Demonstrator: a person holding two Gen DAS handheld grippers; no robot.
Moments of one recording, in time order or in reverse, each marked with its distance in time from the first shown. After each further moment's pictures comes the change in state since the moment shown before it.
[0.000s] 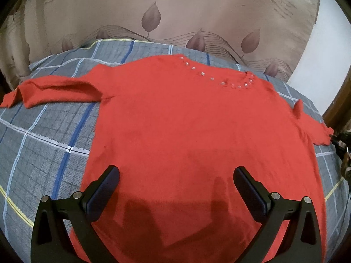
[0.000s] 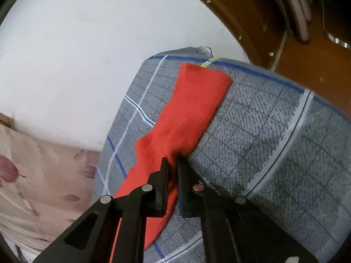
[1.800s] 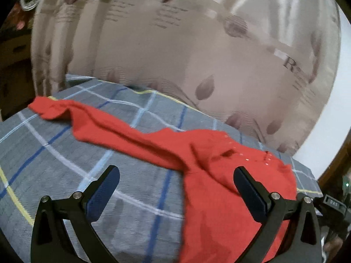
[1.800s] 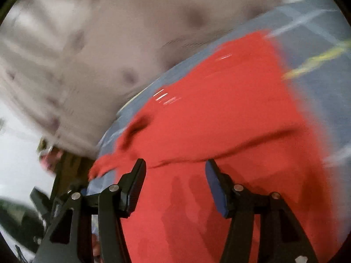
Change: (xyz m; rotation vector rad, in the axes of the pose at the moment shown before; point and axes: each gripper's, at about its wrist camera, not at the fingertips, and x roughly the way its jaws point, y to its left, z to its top) left arm -0.057 0.122 0.034 -0.193 -0.351 -0.038; right arm 0.035 0.206 -0.322 -0.441 0.332 0.309
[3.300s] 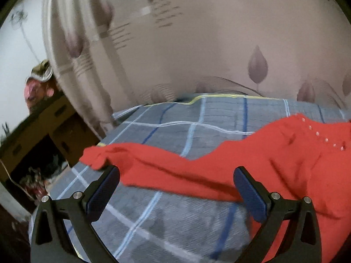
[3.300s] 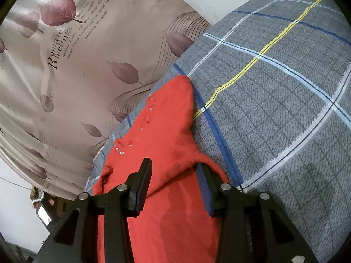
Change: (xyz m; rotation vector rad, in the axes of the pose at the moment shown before) left arm 0.068 -0.016 0.031 0.299 -0.011 0.584; right arm -0.020 -0.049 0.013 0.101 -0.189 -0.079
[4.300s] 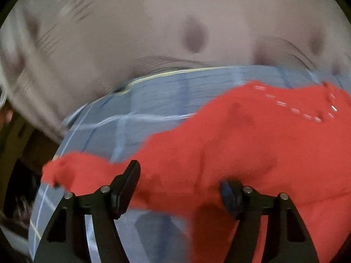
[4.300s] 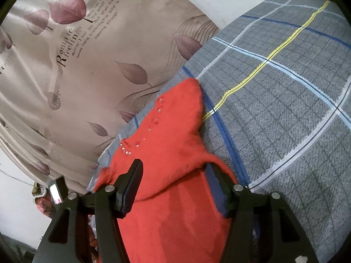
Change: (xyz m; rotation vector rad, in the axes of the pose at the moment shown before) left arm 0.028 -0.072 0.015 0.211 0.160 -0.188; right arm -0.005 0.003 -0.003 -0.034 -0.021 0.042
